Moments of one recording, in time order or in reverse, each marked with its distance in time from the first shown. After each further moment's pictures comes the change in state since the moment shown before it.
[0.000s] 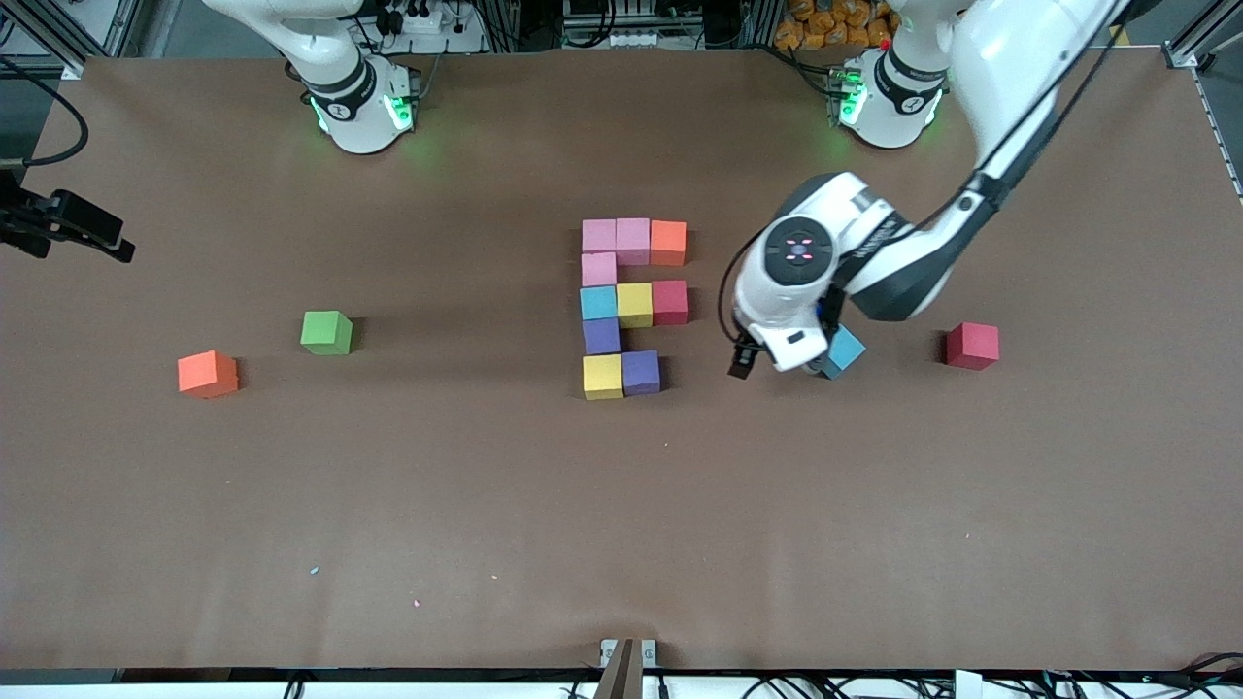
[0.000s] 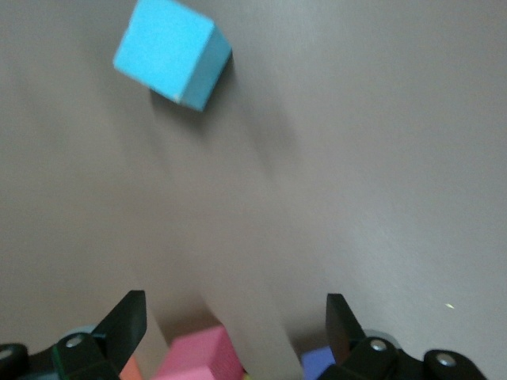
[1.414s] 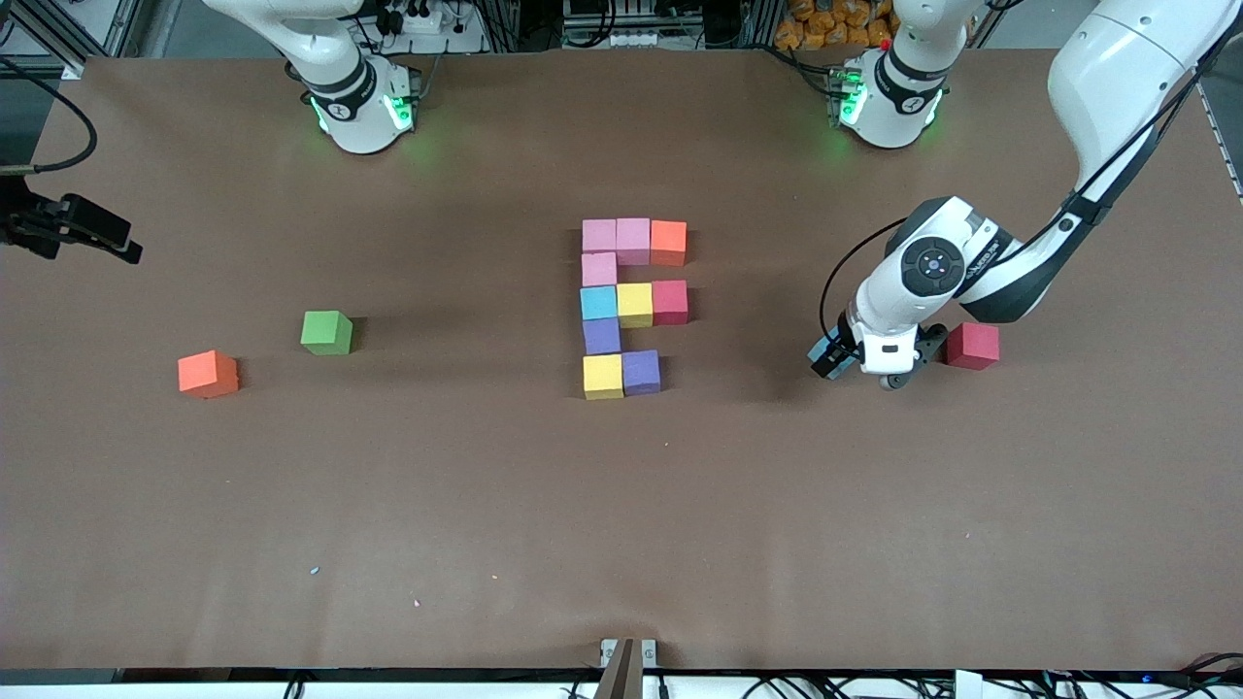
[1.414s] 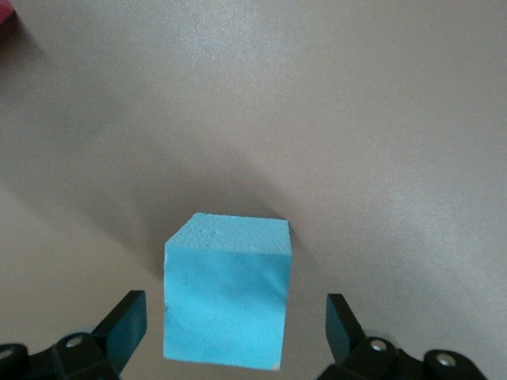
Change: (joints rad) left arm 0.397 0.034 -0.078 -0.357 0.260 0.316 0.423; right arm -0.001 -0.001 -0.001 -0.023 0.000 0.009 0.000
